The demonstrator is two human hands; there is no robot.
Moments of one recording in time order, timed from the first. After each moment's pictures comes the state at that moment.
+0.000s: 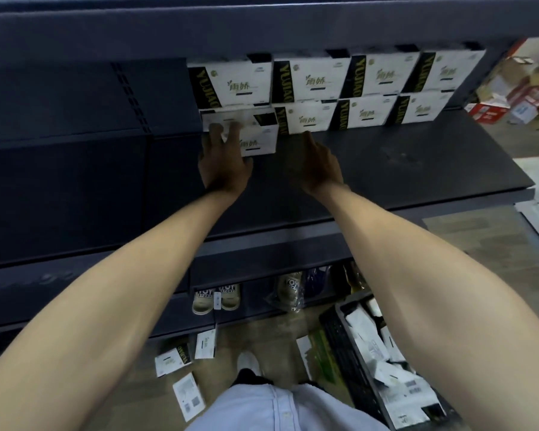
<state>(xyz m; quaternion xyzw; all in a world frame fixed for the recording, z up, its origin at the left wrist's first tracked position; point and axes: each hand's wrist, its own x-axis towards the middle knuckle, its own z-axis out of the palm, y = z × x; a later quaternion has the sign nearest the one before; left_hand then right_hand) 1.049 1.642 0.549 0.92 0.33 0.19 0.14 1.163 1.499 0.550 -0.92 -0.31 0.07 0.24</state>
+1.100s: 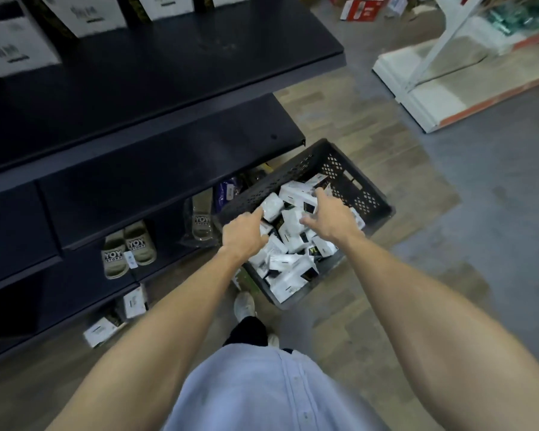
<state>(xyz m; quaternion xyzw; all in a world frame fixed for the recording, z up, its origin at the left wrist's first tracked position) 1.008 1.231 0.384 0.96 0.09 -0.16 0.20 1.078 1.047 0.437 -0.97 -0.09 0.21 0.12</state>
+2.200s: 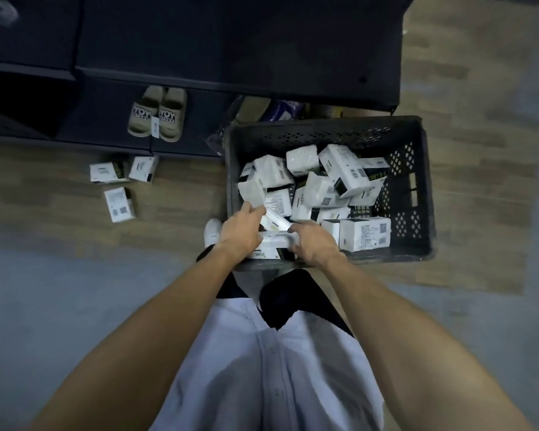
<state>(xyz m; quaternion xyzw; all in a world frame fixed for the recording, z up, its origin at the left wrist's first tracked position) 0.977 1.116 0.274 0.87 0.34 -0.23 0.28 1.105 0.991 0.261 -0.82 -0.38 0.43 -0.04</state>
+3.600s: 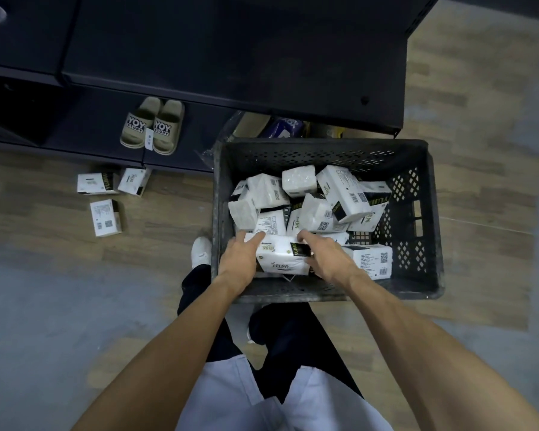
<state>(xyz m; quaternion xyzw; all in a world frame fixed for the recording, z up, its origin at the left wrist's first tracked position) 0.990 1.096 0.204 0.83 0.39 -0.22 0.32 1.164 0.977 0.242 -0.78 -0.45 0.42 0.03</state>
